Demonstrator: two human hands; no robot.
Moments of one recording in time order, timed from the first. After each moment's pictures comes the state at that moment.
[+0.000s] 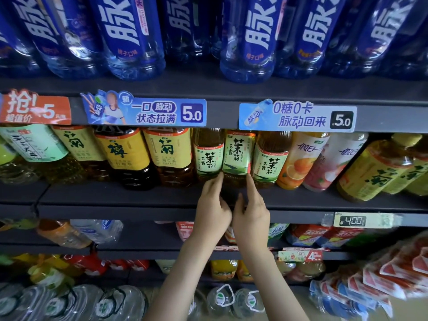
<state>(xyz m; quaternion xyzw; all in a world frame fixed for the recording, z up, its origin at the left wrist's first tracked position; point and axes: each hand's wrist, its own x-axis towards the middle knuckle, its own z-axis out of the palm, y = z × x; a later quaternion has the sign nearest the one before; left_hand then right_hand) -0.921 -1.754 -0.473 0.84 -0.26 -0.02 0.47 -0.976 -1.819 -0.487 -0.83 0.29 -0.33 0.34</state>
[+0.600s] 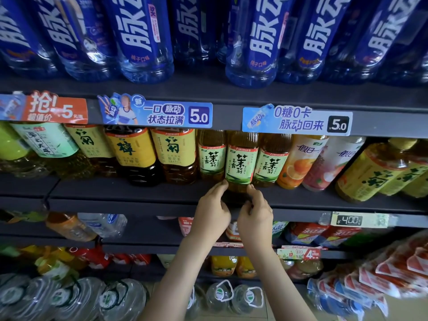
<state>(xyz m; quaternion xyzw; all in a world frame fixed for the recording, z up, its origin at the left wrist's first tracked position) -0.926 -1.742 -0.468 0.86 -0.28 -0.05 0.43 -0.988 -1.819 -0.485 -0.81 0.32 -0.29 0.39</state>
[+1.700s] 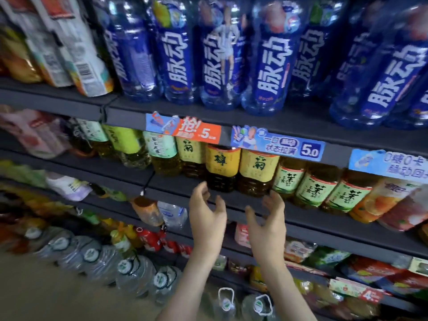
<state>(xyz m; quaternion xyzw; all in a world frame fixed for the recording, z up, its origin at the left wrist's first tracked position) -0.899 -1.609 -0.428 0.81 0.02 0.10 0.58 -0.954 -1.700 -0.422 -0.79 0.24 -0.24 0.52</state>
